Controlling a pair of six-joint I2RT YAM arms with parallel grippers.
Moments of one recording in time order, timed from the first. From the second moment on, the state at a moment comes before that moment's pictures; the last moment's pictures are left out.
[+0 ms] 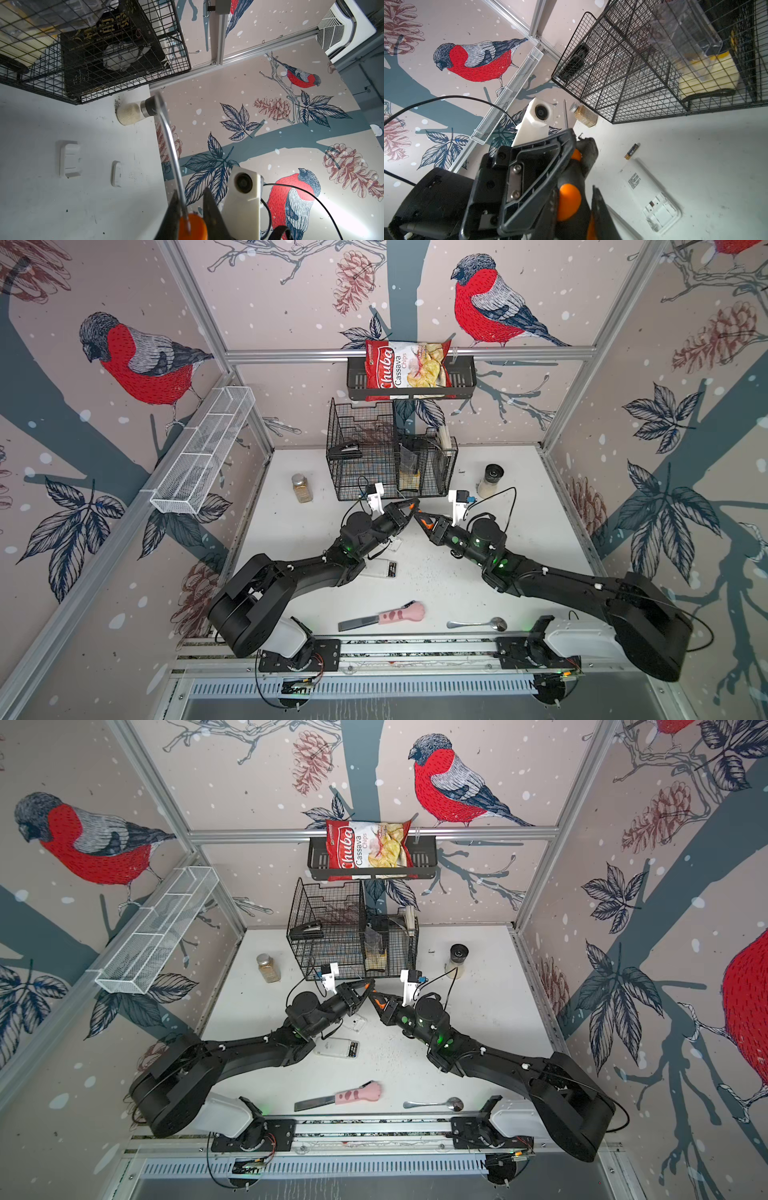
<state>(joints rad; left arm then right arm) -0.70 1.46 0.57 0.95 0.22 -1.29 0.85 1.27 0.54 0.67 -0.10 0.86</state>
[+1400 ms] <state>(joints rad) -0.61 1.17 0.50 0.57 0.13 -1.12 0.85 1.17 0.58 0.31 -0.08 0.76</state>
